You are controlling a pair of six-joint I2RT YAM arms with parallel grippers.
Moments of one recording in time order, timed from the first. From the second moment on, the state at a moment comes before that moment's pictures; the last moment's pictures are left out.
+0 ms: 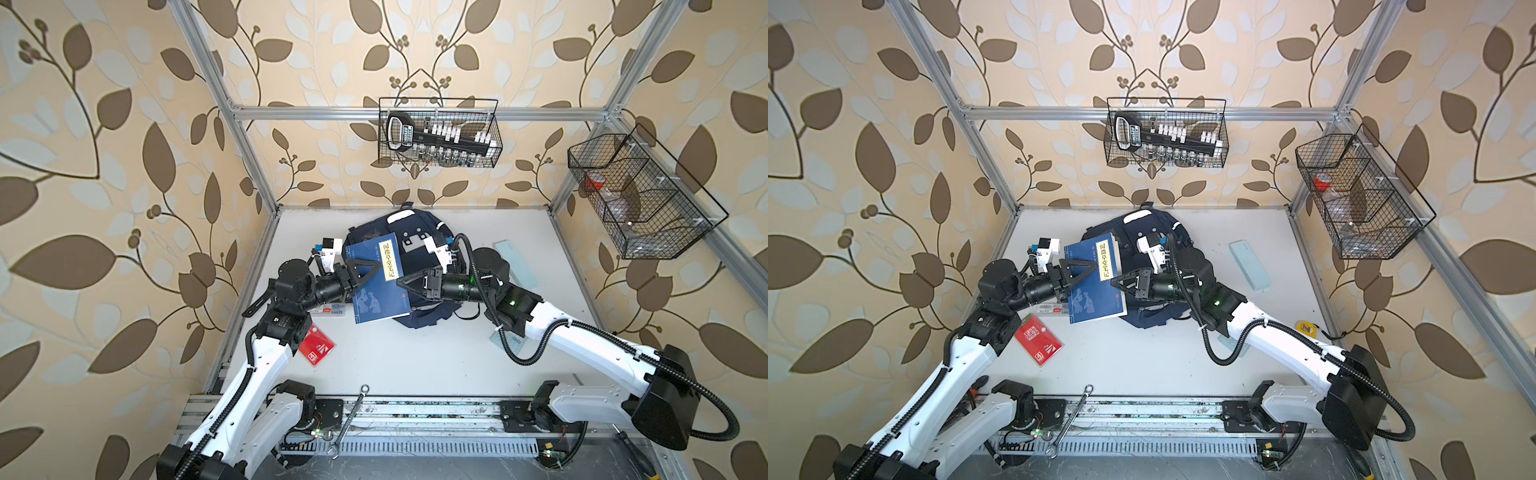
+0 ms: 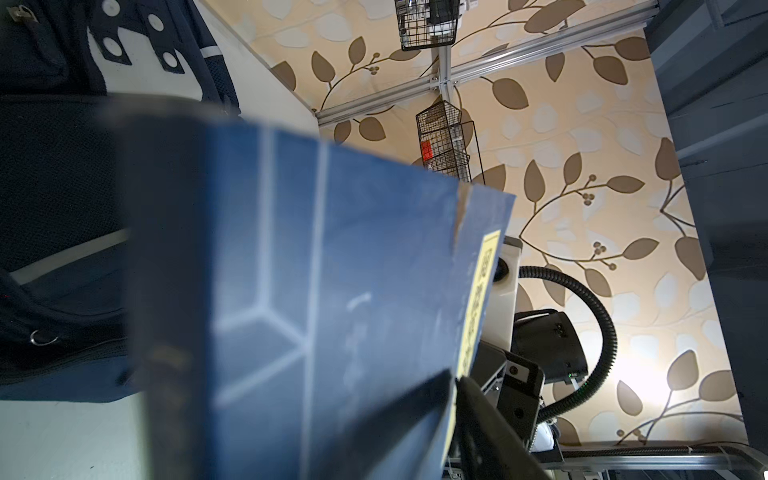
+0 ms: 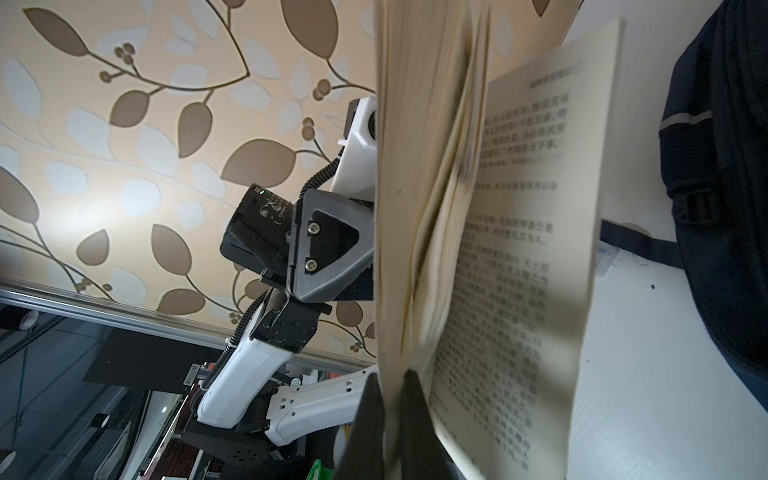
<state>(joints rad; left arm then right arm) -0.21 0.84 0.68 0.06 0.82 -1.20 0.77 1.26 0.96 0.14 -0.53 0.98</state>
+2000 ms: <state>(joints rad) -0.94 1.84 1.51 -0.67 -0.05 -0.35 0.21 0.64 0.66 -0.85 -0.12 0.79</state>
